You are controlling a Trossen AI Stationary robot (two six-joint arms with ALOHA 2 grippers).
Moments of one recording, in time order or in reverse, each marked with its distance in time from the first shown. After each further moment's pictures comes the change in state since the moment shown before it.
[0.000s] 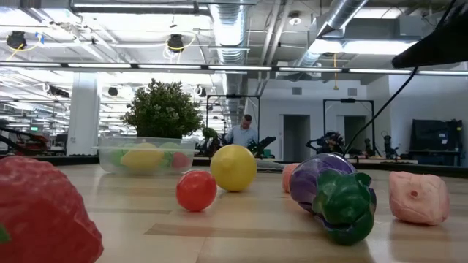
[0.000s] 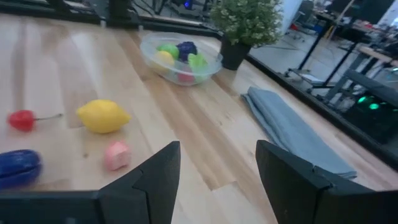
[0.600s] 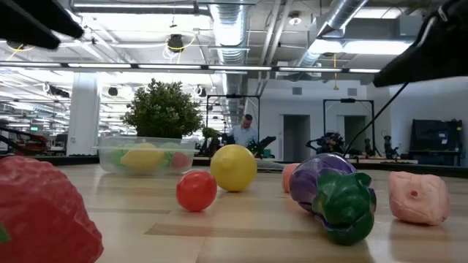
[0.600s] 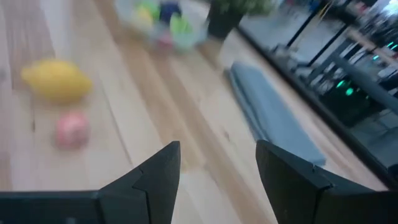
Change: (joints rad) left arm 0.066 0.000 -0.211 0.199 0.104 -0.211; right arm -0.096 -0.044 0.000 -0.041 -0.136 -0.159
